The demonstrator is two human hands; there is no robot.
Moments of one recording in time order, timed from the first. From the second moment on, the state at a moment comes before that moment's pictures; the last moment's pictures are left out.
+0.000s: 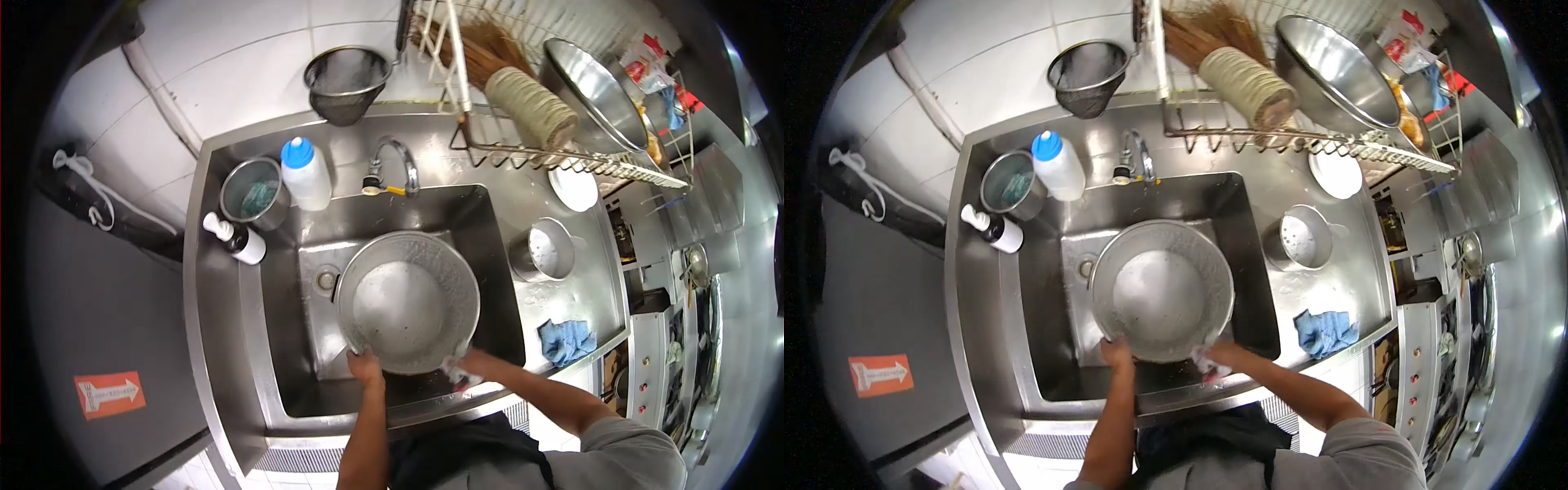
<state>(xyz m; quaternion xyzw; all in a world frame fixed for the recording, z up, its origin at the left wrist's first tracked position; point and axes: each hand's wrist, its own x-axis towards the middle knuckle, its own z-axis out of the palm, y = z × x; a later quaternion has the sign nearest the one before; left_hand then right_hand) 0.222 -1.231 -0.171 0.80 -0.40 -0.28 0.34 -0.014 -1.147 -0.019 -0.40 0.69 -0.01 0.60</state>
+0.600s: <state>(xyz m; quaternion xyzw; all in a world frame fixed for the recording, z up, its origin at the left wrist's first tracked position) 0.204 -1.273 -0.120 0.85 -0.39 -0.27 0.25 -0.032 -1.312 -0.117 -0.75 0.56 0.26 0.23</state>
